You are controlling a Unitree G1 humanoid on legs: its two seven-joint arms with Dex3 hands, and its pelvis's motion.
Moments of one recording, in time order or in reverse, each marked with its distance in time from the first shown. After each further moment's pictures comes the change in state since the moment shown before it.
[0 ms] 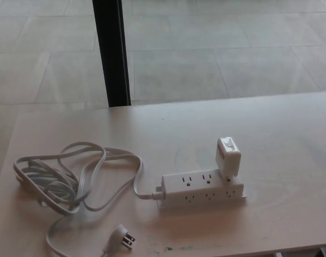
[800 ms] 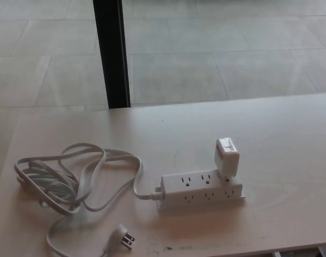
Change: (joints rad) left_arm 0.061 -0.057 -0.158 -0.088 0.073 0.018 0.034; right_arm 0.545 0.262 -0.116 0.645 -0.128 -0.199 -0.074
